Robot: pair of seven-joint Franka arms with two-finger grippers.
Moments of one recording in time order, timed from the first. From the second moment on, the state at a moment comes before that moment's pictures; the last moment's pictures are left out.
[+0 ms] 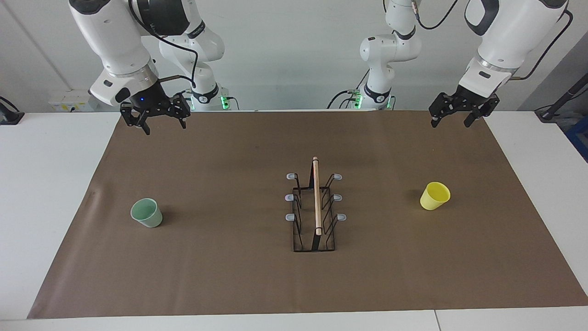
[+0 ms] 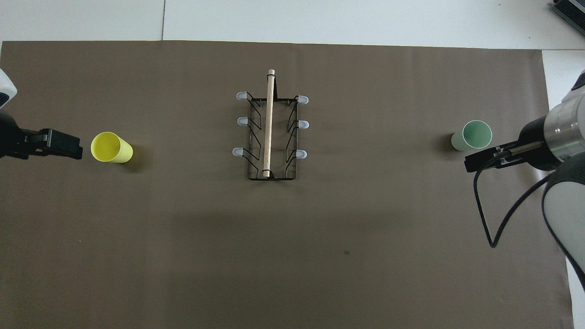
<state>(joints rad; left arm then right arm) 0.02 -0.03 -0.09 -1.62 -0.02 1.57 0.00 0.01 -0.04 0.06 -1.67 0.02 1.60 -0.11</state>
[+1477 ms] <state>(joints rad) 0.08 0.24 -0.02 -1.56 -0.23 1.82 -0.55 -0.09 -0.04 0.06 -1.68 -0.01 1.61 -0.37</state>
